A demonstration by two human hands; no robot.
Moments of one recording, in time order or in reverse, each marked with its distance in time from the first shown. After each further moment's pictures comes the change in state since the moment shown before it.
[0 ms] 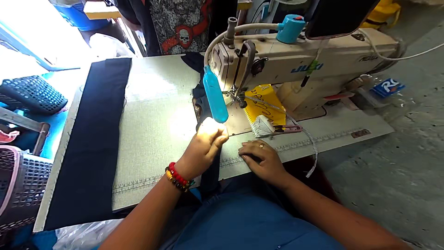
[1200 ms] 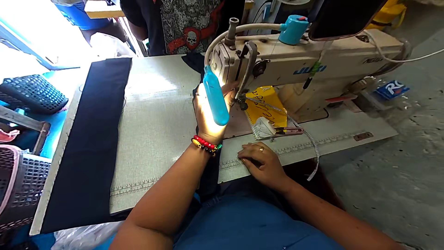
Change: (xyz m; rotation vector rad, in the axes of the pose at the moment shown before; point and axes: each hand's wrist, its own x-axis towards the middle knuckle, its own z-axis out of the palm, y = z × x) left_hand 0.088 -0.017 0.037 -0.187 0.762 0.104; right_hand 0.000 0.001 0.002 -0.011 0.000 -0.039
